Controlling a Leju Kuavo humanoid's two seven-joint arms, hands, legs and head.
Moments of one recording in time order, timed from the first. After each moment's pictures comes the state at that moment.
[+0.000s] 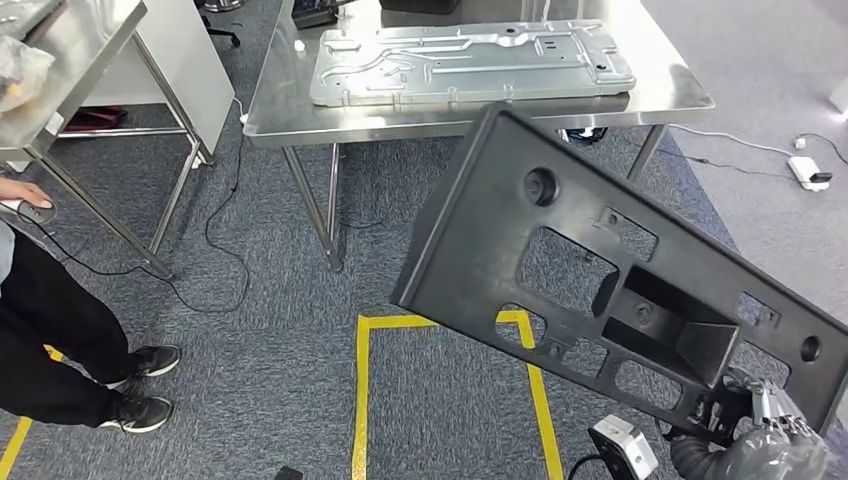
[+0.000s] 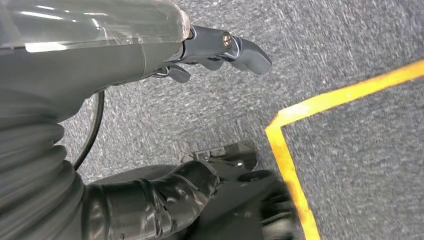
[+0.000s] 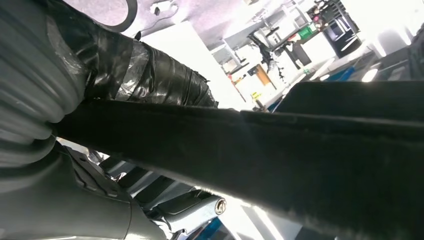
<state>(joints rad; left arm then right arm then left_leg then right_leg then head) -0.07 -0.20 0.63 -0.20 -0.88 0.14 -0.53 0.27 0.32 -0.12 -2.02 0.97 -0.69 -0.70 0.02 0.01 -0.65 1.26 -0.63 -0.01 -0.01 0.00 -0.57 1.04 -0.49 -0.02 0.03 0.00</state>
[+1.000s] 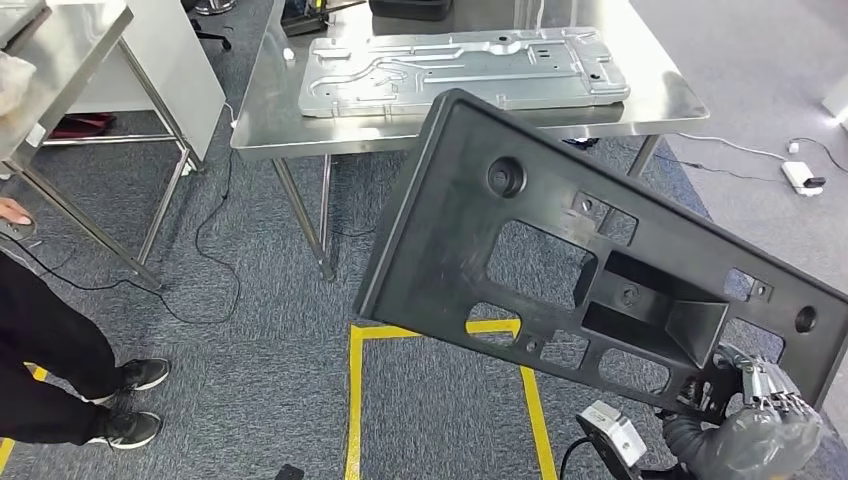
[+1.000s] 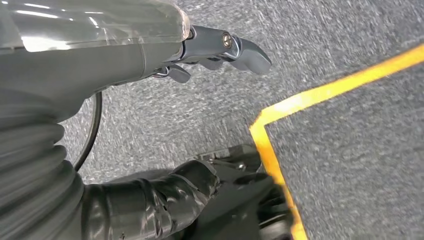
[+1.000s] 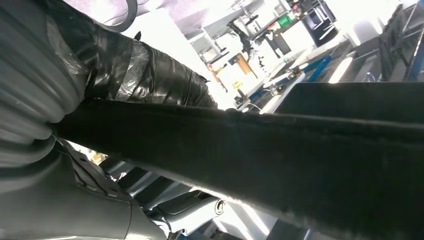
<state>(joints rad) -0.08 -0.20 0.64 -0.20 -0.90 0.13 -0.52 0.21 0.30 -0.08 -2.03 1.01 -0.69 -0.70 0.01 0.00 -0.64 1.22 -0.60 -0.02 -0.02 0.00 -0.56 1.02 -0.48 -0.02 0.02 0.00</state>
